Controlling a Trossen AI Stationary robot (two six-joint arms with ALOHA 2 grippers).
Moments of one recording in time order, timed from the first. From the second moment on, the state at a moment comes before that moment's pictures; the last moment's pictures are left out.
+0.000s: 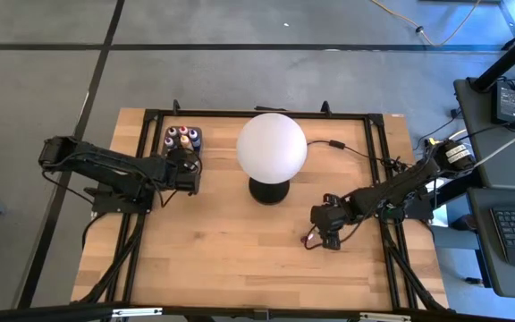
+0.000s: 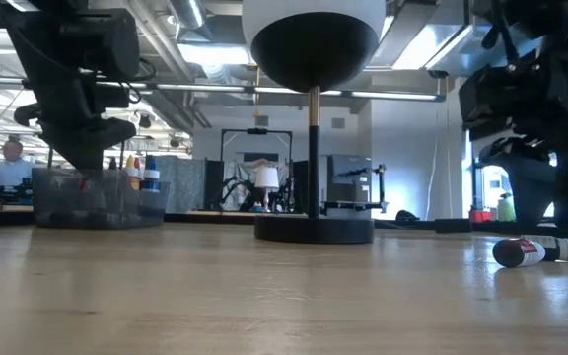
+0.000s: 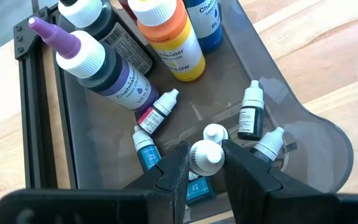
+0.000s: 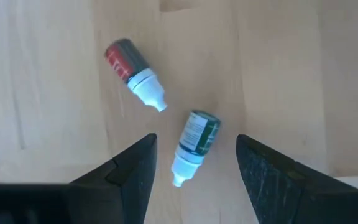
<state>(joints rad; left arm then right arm) -0.02 1.16 0.61 -0.99 -0.69 -1.17 0.40 1.41 0.68 -0.49 0.04 0.53</state>
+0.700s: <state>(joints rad) -0.02 1.16 0.61 -0.95 -0.66 -1.17 0.42 1.53 0.68 -0.48 0.09 0.57</state>
